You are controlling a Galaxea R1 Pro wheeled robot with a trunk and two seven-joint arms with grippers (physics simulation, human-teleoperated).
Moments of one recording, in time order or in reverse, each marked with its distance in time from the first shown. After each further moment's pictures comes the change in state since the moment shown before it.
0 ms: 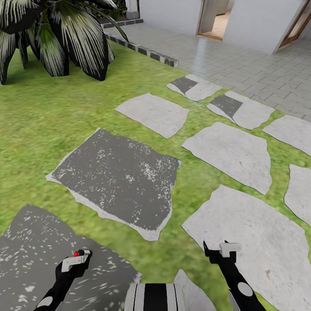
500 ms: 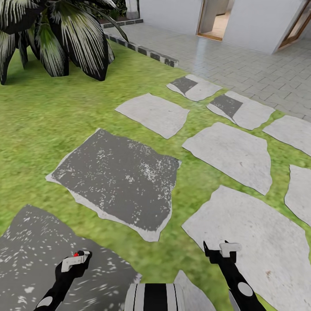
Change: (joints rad) left arm 0.000 0.001 0.001 0.000 0.000 0.001 0.002; right arm 0.000 0.000 -0.001 0.000 0.000 0.000 0.001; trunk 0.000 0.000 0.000
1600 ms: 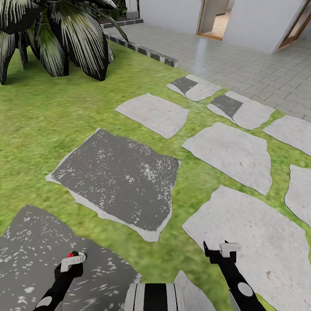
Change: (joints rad) left arm 0.000 0.002 0.006 -0.001 0.001 -0.002 0.000; right arm 0.000 0.000 0.000 0.001 0.000 0.000 0.000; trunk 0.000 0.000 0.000
